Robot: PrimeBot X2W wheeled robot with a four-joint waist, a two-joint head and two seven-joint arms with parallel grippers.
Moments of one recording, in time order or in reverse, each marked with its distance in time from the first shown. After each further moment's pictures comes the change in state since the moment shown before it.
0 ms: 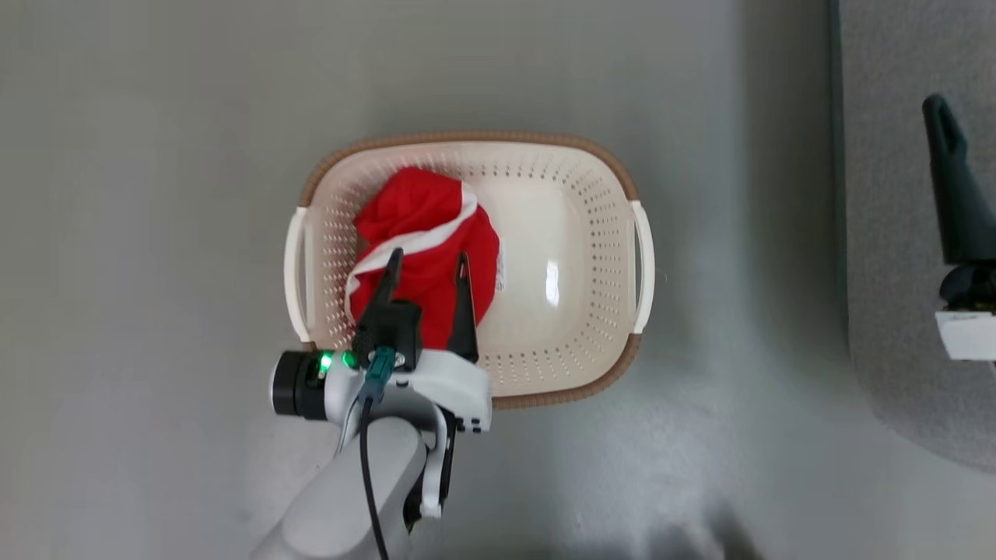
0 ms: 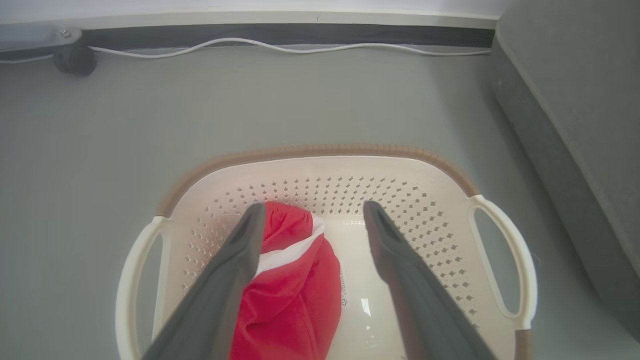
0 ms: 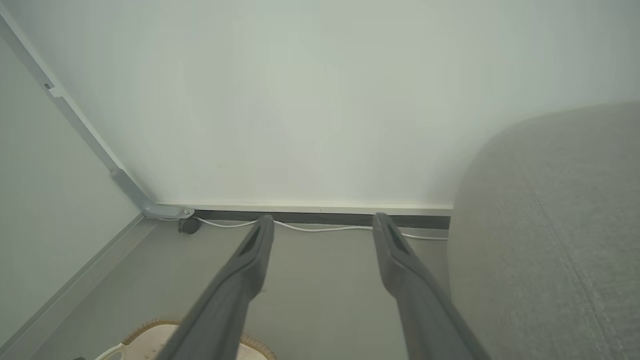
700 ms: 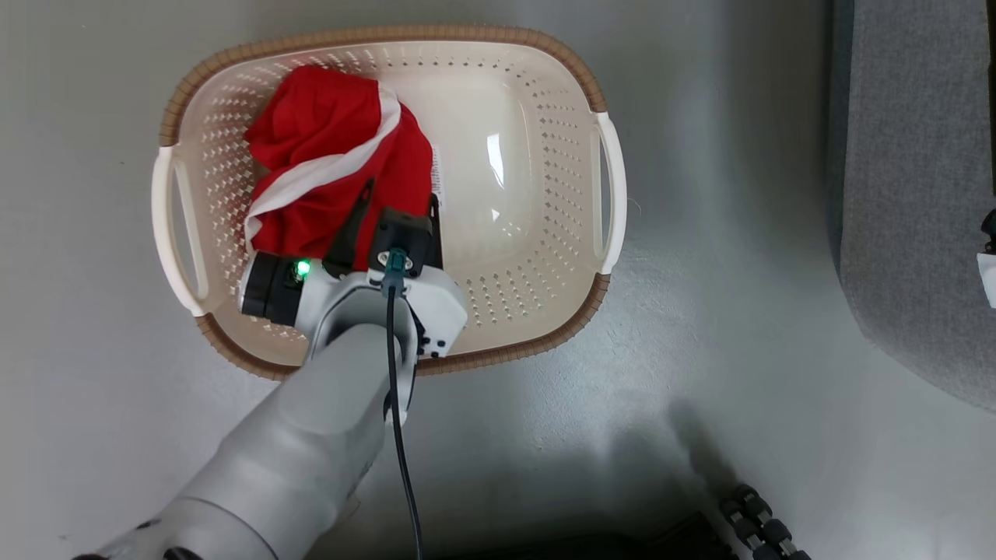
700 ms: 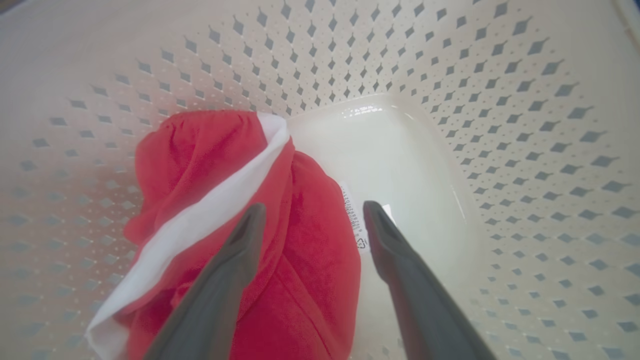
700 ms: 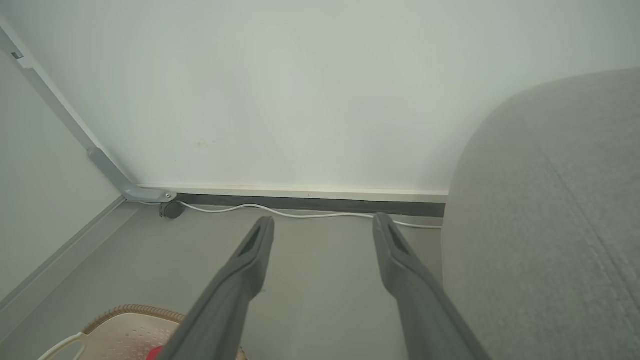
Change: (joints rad) left arm -0.366 0.000 -0.288 0.455 -0.131 -0.016 0.000; right arm -0.137 -0.025 -0.005 -0.131 0.013 0.000 0.000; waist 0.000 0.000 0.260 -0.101
